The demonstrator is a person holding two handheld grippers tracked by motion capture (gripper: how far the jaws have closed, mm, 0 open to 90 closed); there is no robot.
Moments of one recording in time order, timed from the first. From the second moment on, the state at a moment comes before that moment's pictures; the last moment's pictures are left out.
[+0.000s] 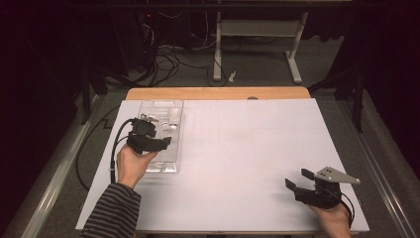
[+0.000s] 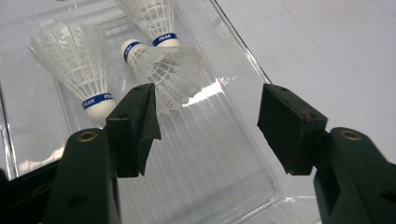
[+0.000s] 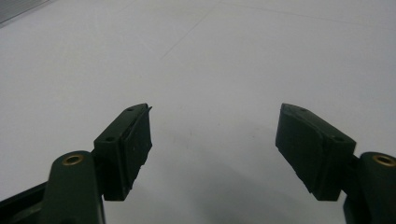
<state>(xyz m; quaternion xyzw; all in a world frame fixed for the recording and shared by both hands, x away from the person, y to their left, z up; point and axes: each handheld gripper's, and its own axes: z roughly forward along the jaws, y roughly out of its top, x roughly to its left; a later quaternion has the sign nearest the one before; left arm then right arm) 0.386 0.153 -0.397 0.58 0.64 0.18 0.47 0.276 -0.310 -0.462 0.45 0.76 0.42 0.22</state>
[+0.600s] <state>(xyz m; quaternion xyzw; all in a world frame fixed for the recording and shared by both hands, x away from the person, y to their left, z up) 0.374 0.154 -0.398 0.59 0.63 0.18 0.48 0.276 -0.310 -0.462 0.45 0.76 0.42 0.22</state>
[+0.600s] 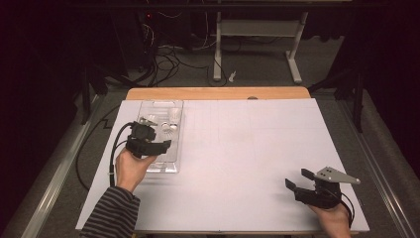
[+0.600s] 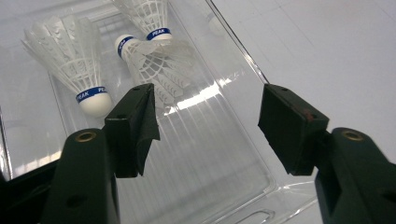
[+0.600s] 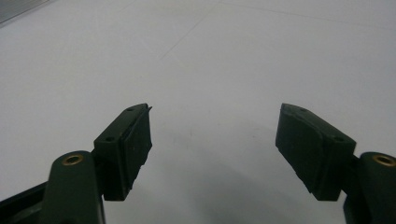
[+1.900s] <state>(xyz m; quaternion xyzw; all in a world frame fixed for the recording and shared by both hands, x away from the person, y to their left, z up) 0.351 0.158 -0.398 0.57 0.62 0.17 0.51 0.276 -0.310 -0.462 0.45 0.76 0.42 0.22</state>
